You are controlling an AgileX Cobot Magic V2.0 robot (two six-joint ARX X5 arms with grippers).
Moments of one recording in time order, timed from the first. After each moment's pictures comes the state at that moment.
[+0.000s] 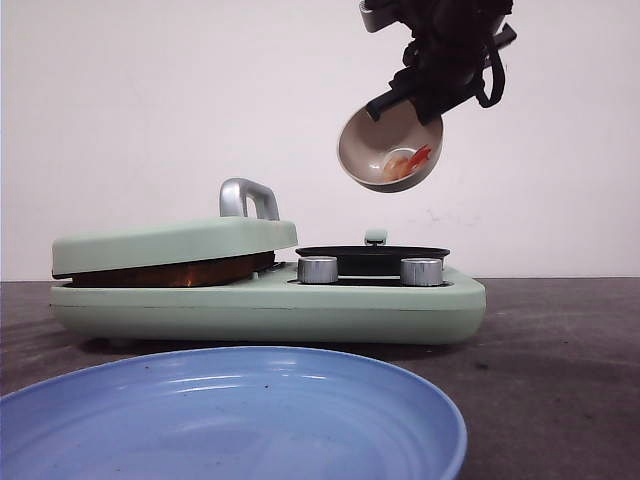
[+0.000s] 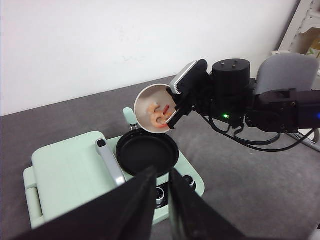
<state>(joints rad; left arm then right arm) -0.51 0.84 1.54 -0.96 0.17 -0.08 0.50 1.67 1.25 0.18 0.45 -0.38</state>
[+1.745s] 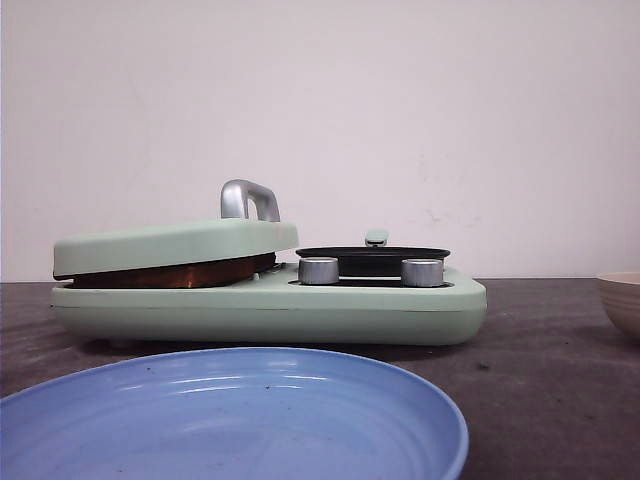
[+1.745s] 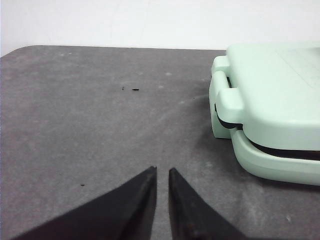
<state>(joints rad) -0.02 0.00 0.03 -0.18 -0.03 -0.02 0.00 0.00 0.02 -0.17 -0.03 -0.11</state>
